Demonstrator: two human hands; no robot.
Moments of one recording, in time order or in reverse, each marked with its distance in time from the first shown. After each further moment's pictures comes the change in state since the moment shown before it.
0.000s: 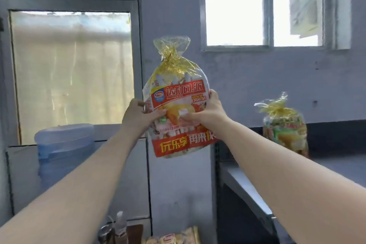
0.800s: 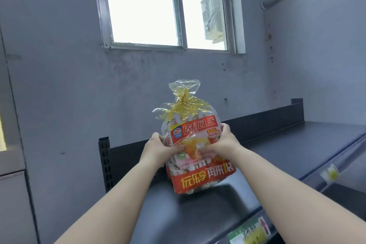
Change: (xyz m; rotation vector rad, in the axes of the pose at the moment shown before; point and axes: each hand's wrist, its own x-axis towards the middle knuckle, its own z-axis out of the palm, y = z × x) left_hand -0.009 0.021 0.374 0.066 -0.572 -0.041; right_hand 0.008 0.206 -0.294 -0.258 0.257 0.391
